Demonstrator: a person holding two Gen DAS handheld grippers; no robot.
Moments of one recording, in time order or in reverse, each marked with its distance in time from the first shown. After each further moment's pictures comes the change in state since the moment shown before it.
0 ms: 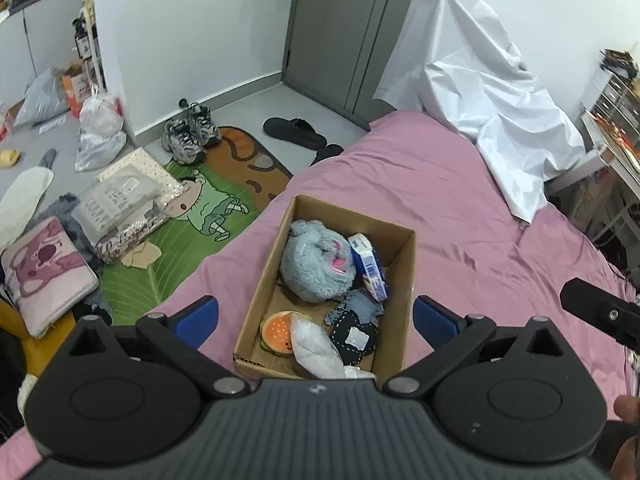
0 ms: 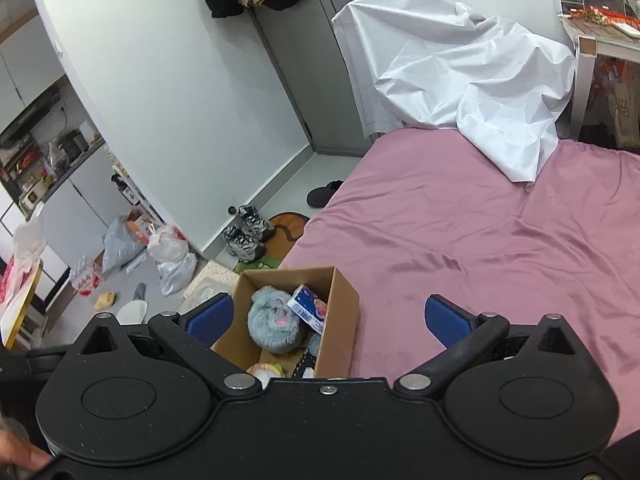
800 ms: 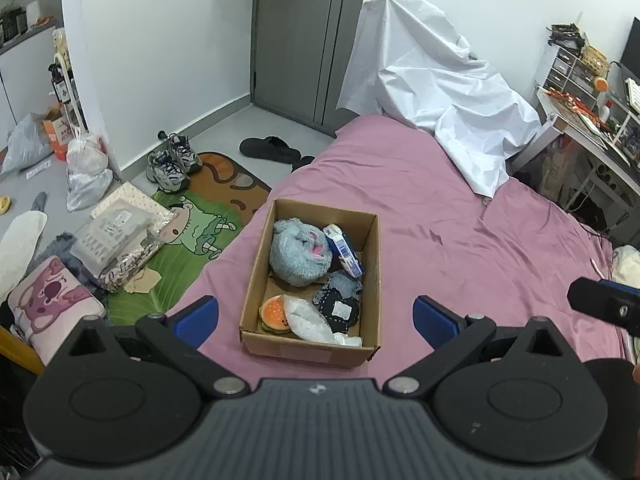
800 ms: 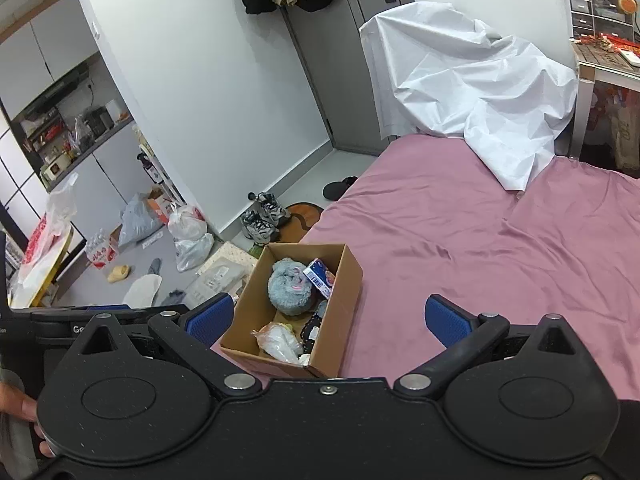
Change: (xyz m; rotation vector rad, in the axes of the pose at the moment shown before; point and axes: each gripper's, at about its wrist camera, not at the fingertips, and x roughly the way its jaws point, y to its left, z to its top) left arm -0.066 -0.011 -0.026 0.135 -0.046 -0.035; right arm -0.076 0.001 -0.014 -0.075 0.012 0.043
